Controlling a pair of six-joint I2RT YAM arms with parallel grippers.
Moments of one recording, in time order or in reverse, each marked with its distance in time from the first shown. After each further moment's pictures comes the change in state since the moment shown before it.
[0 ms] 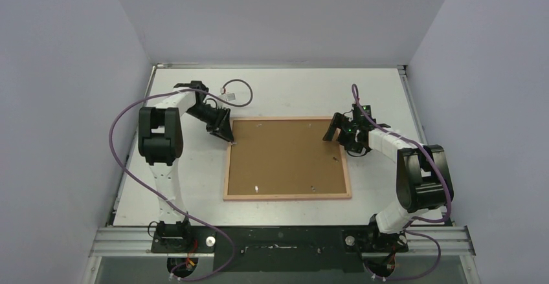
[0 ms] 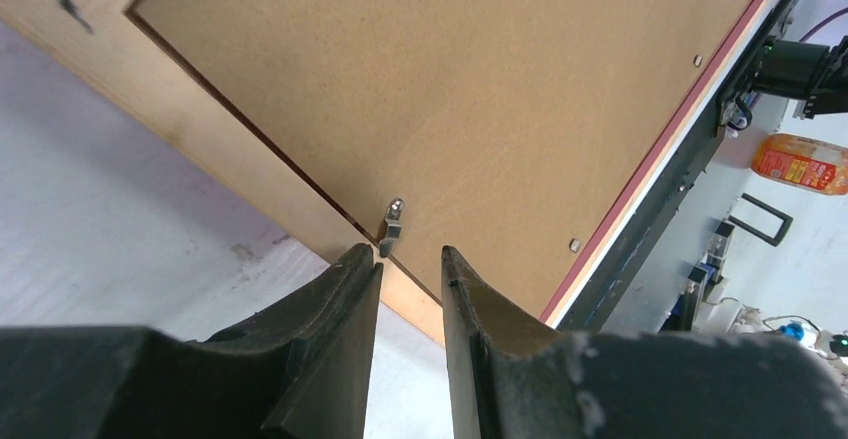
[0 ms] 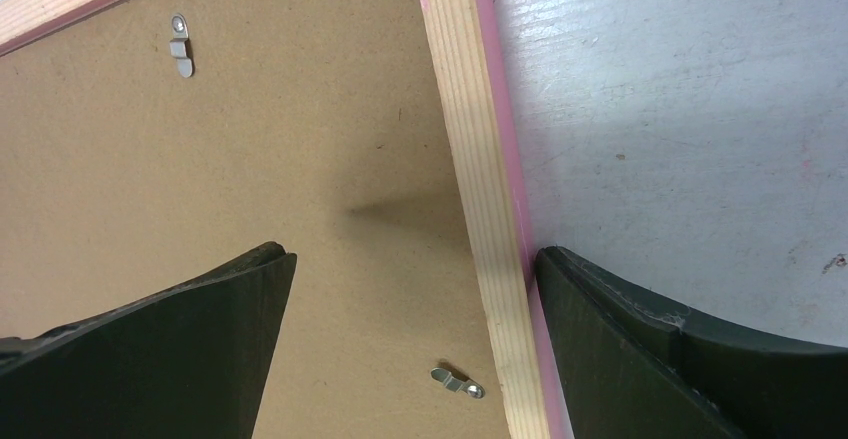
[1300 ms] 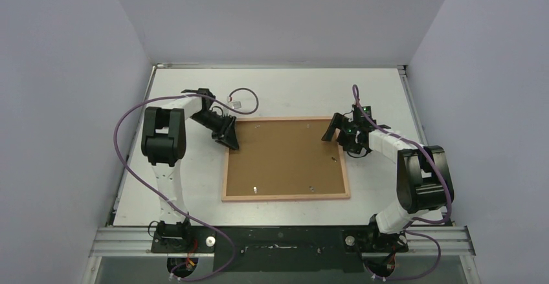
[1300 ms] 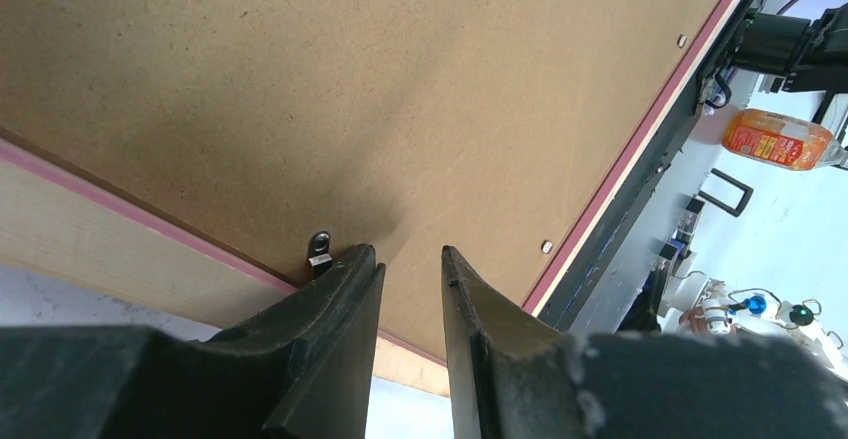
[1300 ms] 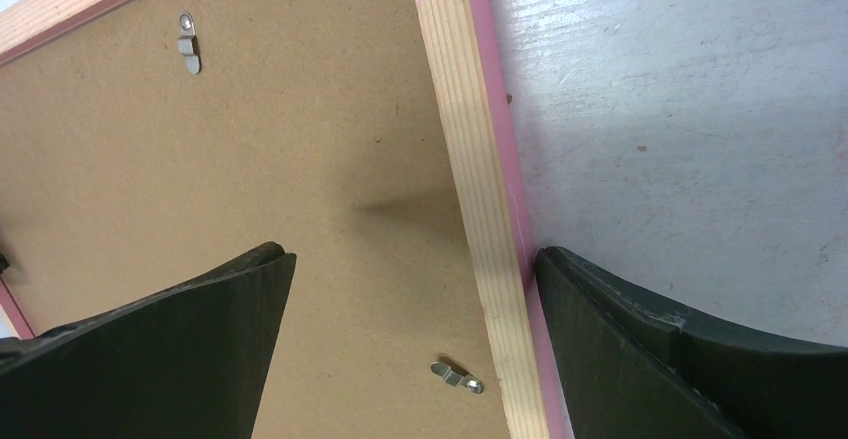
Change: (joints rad) left arm -0.050 -0.005 -0.110 0.036 0.028 -0.027; right arm -0.001 -0.007 -0.014 0.015 -0.026 0.016
